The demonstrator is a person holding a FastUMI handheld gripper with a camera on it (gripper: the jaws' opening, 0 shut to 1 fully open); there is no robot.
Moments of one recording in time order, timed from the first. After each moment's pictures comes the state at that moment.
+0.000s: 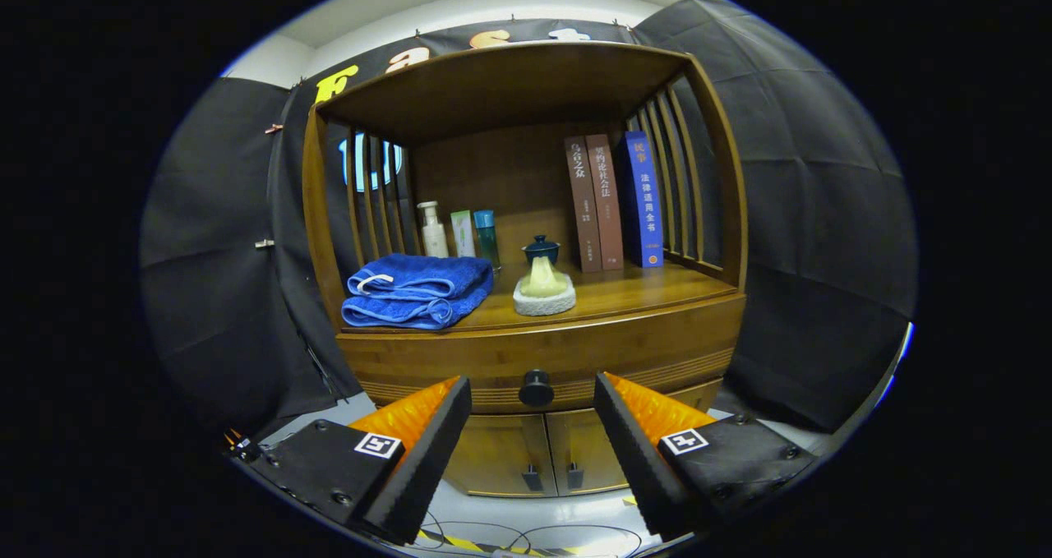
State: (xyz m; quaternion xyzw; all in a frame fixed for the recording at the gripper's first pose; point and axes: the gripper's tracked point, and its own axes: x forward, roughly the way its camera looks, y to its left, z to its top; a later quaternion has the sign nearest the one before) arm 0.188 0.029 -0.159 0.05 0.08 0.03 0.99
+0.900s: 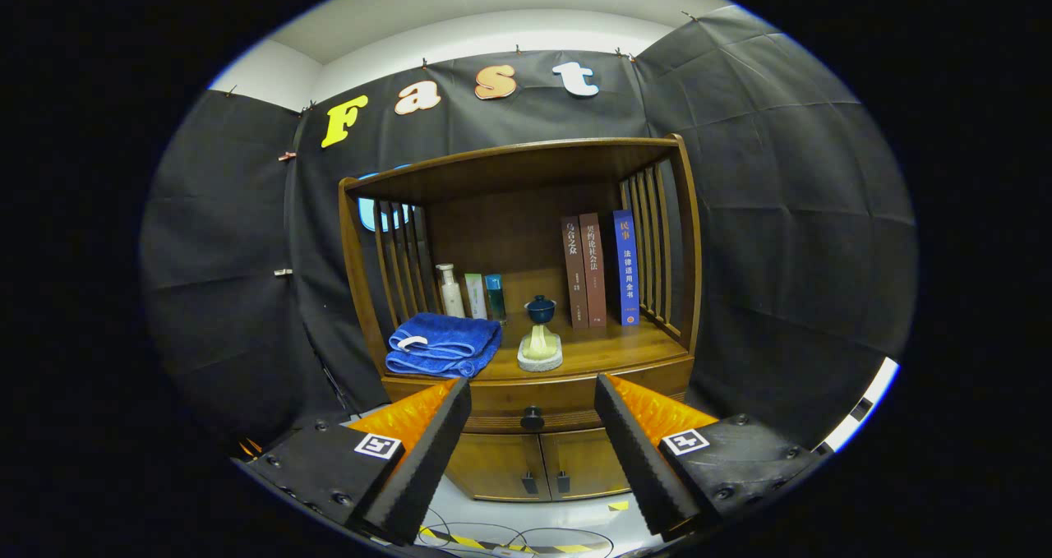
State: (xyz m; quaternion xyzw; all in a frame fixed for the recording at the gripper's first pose) arm 0.110 0.017 -0.033 0.05 0.04 0.05 1.00
